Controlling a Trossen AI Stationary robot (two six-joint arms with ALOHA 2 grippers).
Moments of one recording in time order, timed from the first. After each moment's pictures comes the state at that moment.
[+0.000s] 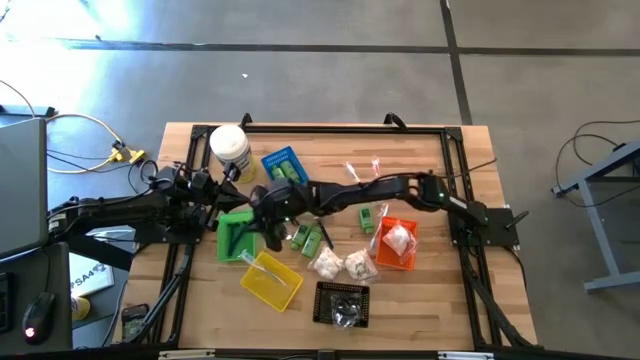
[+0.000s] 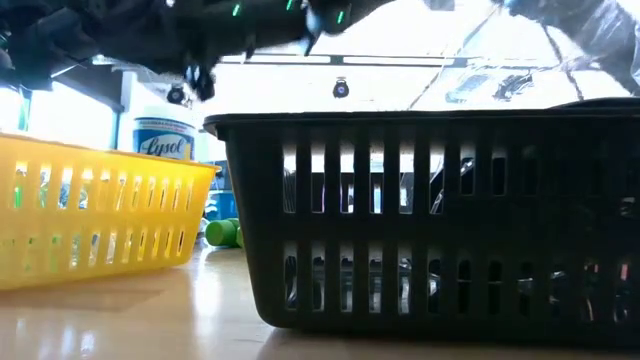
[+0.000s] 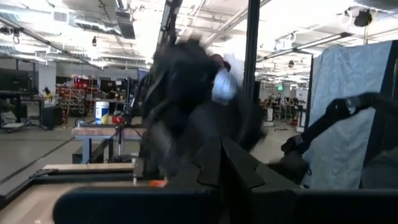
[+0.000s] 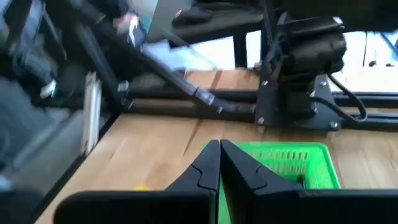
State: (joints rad) left arm 0.31 0.44 0.11 0.74 0.52 -0.24; right arm 0.02 2.32 1.99 0.01 -0.32 0.07
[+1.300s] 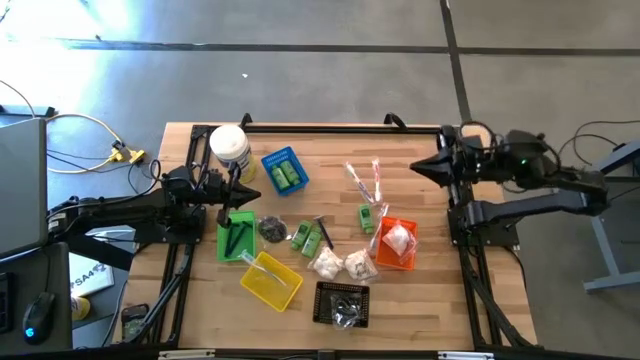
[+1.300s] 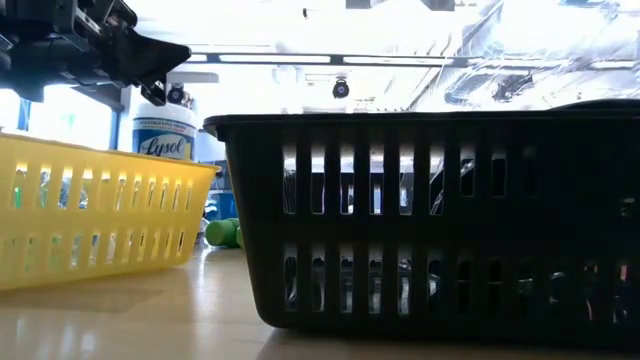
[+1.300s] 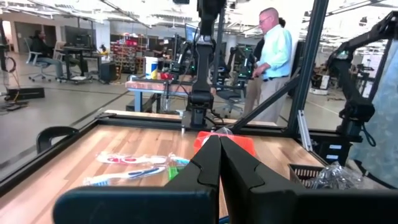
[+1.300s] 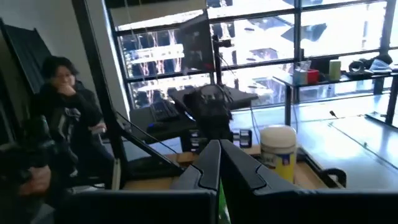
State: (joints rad) left arm 0.31 0.44 0.11 0.52 0.34 -0.13; right arm -0.04 0.67 0.96 -0.21 -0.05 0.13
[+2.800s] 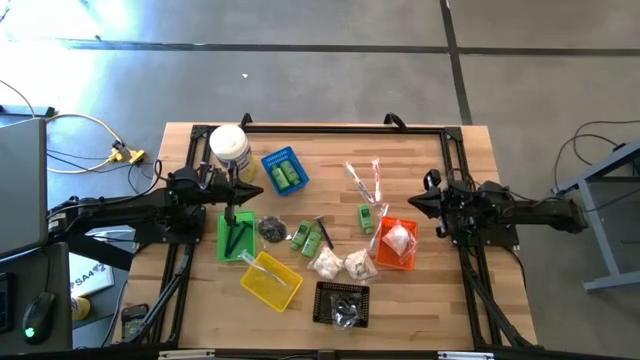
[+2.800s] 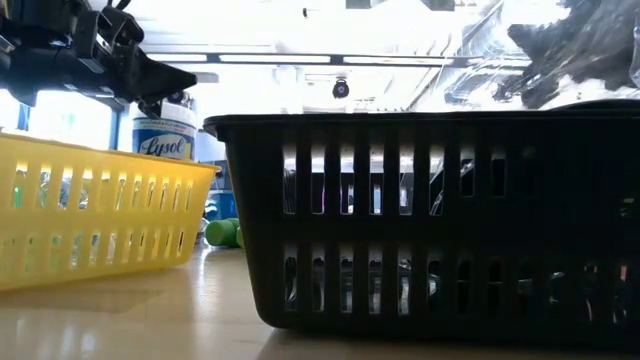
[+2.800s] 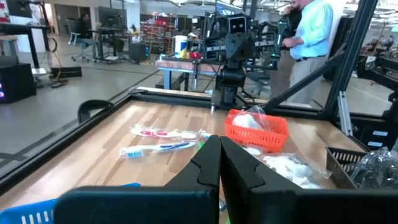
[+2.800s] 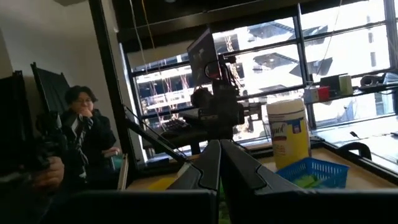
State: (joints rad) left arm 0.31 0.44 0.11 0.42 0.22 -0.08; right arm -0.04 0.09 0.01 0.35 -0.06 0.21
